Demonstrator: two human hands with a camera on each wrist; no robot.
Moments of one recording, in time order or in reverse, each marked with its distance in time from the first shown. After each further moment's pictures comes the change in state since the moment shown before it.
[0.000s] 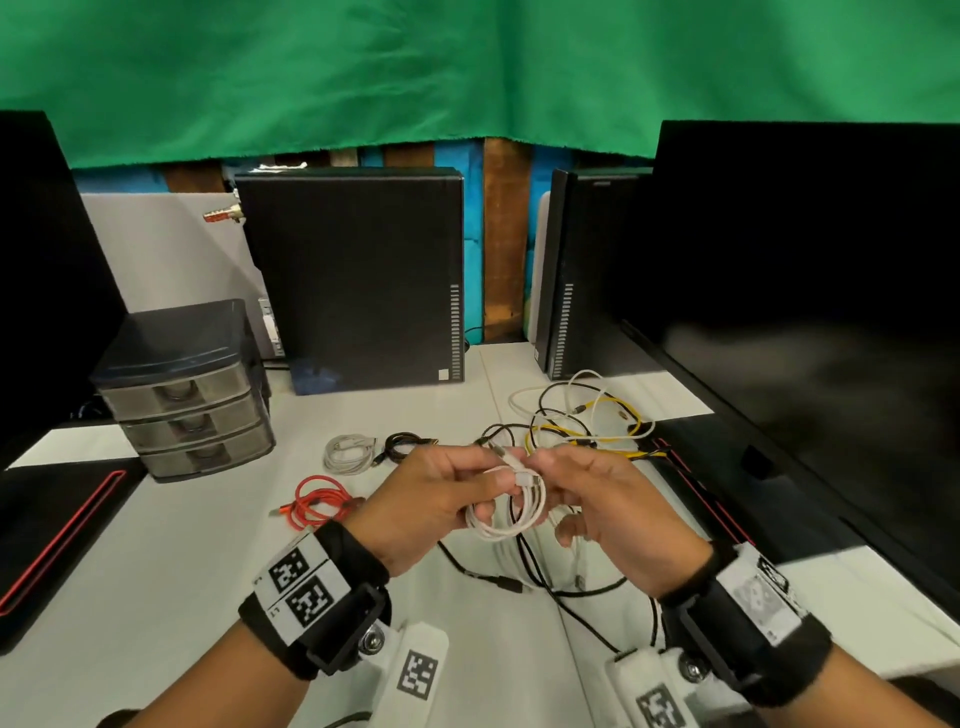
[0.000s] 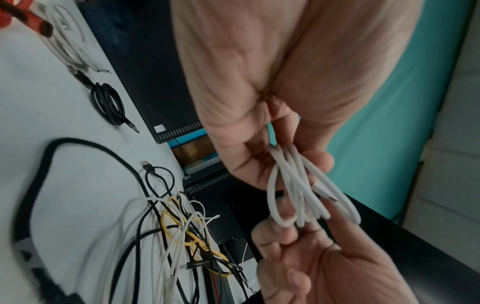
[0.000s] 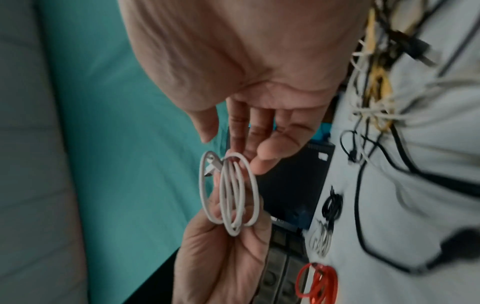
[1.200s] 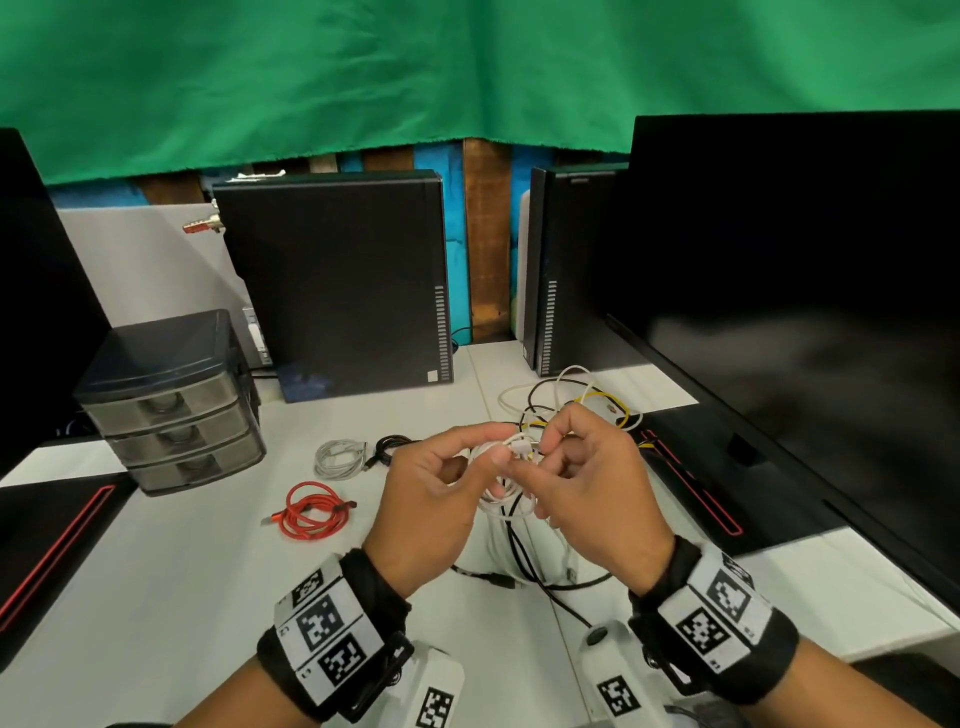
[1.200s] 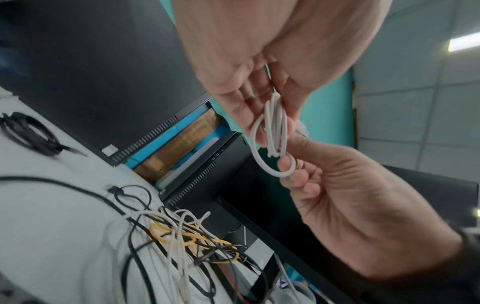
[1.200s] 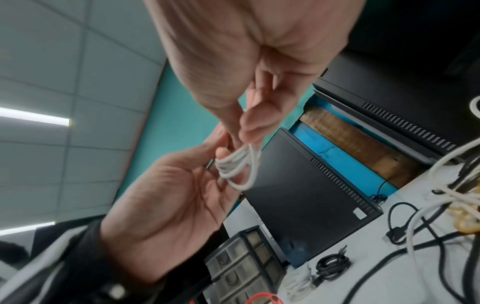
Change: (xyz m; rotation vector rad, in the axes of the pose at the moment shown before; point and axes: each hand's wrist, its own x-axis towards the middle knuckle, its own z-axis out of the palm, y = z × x) left_hand -0.011 0.002 0.031 0.242 0.323 0.361; right_hand -0.001 -0.001 0.016 -0.398 0.363 -0.345
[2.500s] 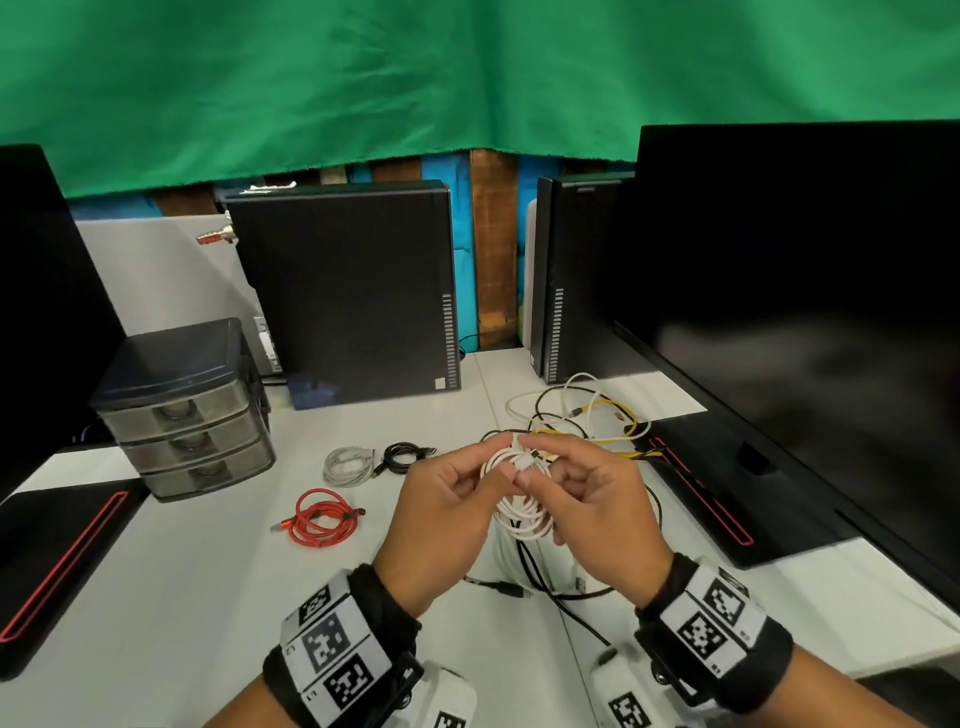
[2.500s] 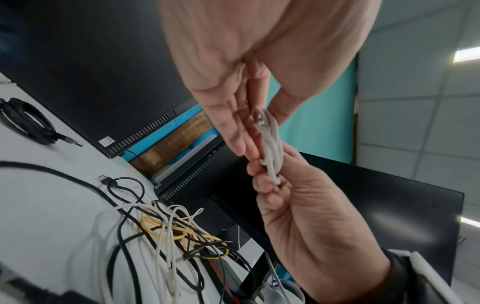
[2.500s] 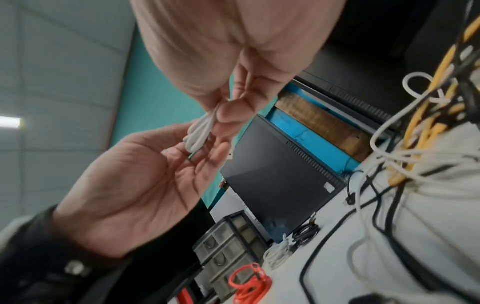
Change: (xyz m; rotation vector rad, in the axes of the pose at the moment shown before) left_hand -0.003 0.001 0.003 -0.070 -0.040 -0.126; right_hand -0.003 0.021 0.003 0.139 -0.060 -0.150
